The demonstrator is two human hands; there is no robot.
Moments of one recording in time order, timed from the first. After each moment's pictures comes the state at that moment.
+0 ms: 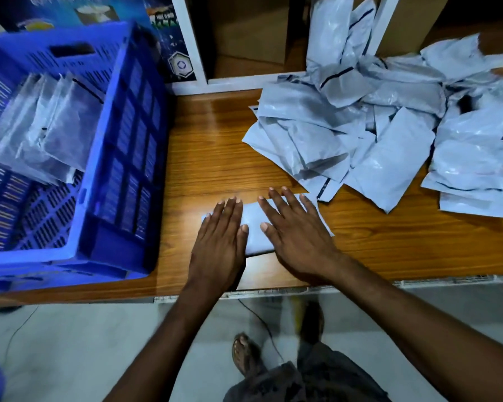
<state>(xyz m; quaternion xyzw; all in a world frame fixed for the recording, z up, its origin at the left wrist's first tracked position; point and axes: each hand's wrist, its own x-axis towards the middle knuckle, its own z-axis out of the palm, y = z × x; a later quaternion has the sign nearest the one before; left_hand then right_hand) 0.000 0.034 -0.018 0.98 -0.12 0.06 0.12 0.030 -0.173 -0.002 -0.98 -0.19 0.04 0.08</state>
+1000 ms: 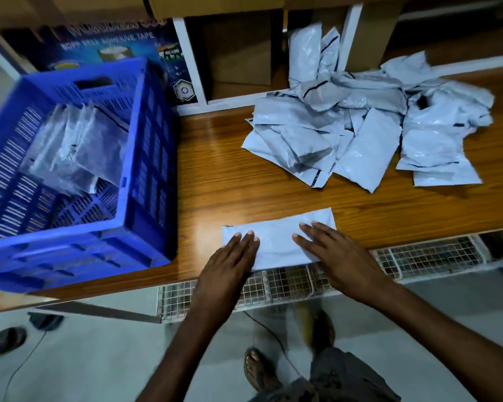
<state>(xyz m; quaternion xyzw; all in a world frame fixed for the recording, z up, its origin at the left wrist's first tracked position) -0.078 0.072 -0.006 0.95 -0.26 0.00 0.14 -0.081 -0.225 0.017 -0.97 -0.22 0.05 0.10</state>
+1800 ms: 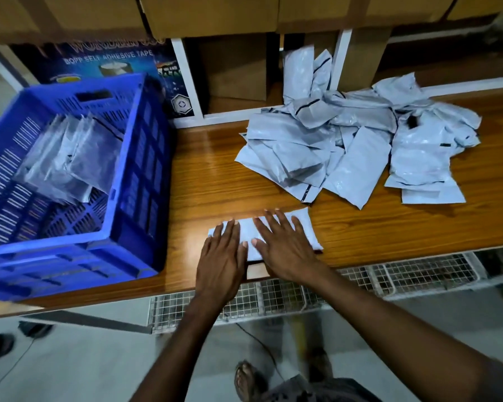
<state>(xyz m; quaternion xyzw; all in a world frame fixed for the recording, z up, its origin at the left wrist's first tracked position) -0.036 0.028 -0.003 0.98 -0.11 0.03 0.15 -0.017 -0.150 0.012 -0.99 -0.13 0.05 0.09</state>
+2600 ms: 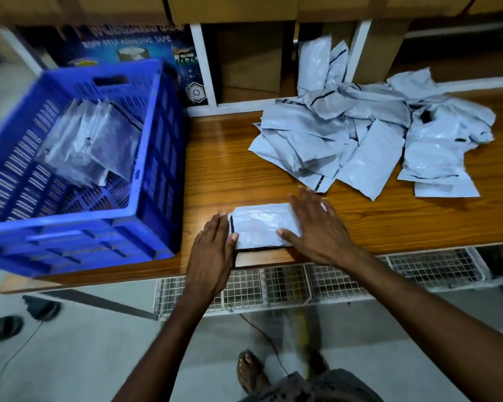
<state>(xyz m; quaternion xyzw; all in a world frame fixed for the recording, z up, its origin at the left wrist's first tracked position) -0.048 0.081 -0.002 0.97 -0.08 0.03 0.23 -0.018 -0.188 0.033 -0.99 -0.13 0.07 0.08</state>
